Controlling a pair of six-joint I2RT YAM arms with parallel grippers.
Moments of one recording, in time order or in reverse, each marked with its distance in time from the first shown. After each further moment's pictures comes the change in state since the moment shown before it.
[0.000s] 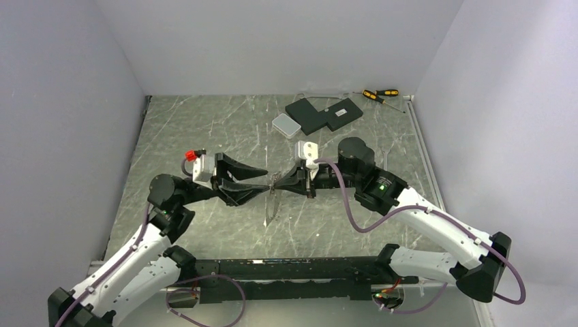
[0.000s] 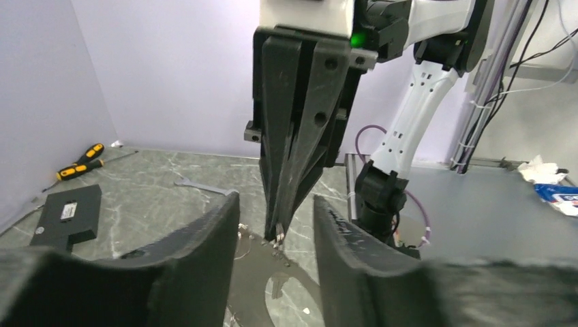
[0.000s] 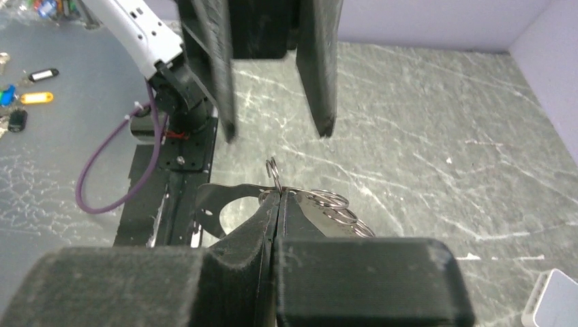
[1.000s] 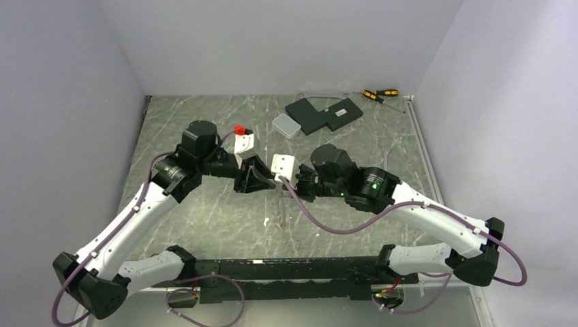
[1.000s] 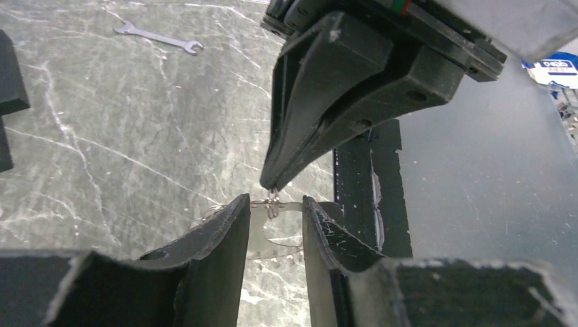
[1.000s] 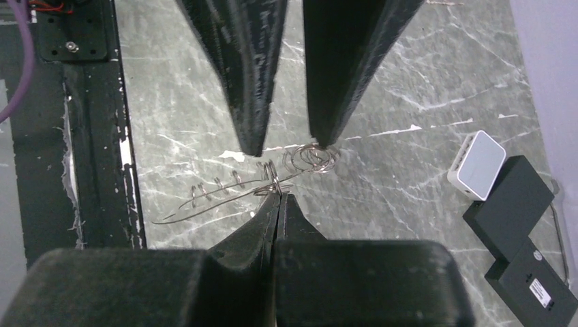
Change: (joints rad) left arm -0.006 0.330 0.570 -1.108 0.118 0.569; right arm 0.188 0.100 0.204 -0.477 0.519 -0.194
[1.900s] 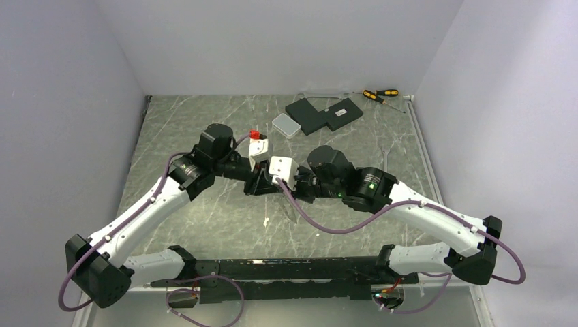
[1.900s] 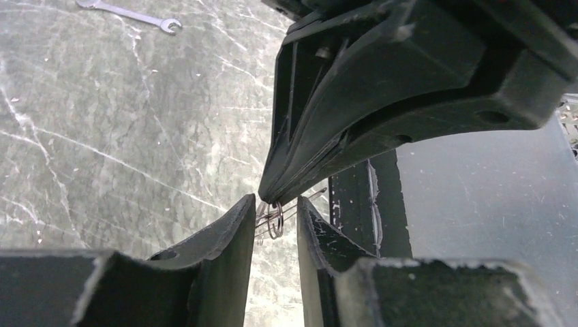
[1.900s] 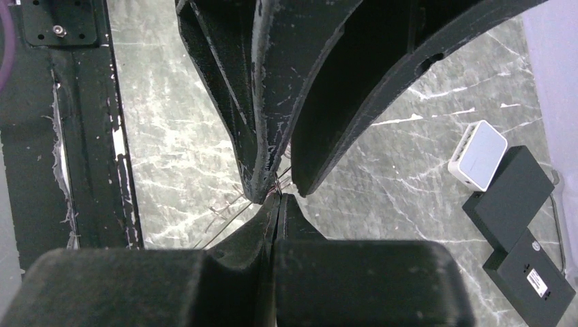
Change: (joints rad) left arm -0.059 0.080 -0.061 0.085 0.002 -0.011; right arm 0.007 0.015 0.000 -0.021 0.029 -0.009
